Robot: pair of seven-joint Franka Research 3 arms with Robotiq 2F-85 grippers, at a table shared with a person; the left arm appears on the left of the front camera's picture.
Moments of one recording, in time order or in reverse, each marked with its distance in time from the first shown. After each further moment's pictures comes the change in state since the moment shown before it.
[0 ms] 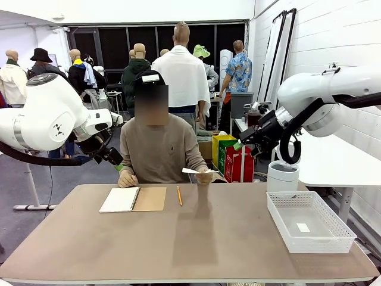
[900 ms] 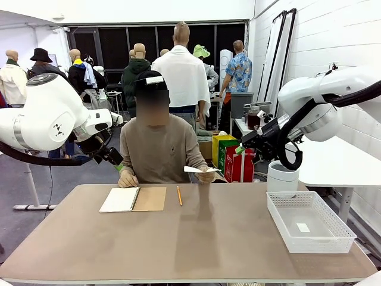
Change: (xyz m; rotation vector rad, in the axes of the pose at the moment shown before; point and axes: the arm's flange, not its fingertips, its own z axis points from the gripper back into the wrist) left arm 0.000 0.000 0.000 0.000 0.000 0.000; right arm -0.006 -0.027 -0.016 0.041 0.010 -0.174
